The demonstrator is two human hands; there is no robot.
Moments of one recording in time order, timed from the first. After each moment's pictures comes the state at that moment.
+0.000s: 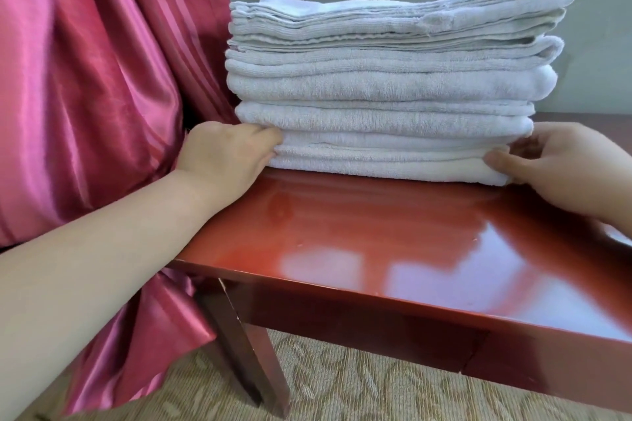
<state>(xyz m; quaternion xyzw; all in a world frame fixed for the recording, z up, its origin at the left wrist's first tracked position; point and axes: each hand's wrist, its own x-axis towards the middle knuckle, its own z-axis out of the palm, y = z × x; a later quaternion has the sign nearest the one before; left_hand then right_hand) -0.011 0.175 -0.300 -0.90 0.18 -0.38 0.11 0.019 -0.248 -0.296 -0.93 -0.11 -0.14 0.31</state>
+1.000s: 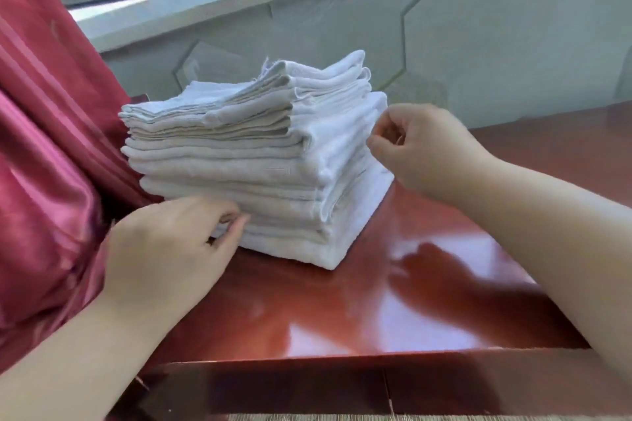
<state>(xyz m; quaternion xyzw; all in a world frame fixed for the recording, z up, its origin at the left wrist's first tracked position) -0.057 0.060 -0.279 -0.88 0.14 -0.45 0.01 0.014 -0.254 -0.255 -0.87 -0.16 -0.29 0.37</state>
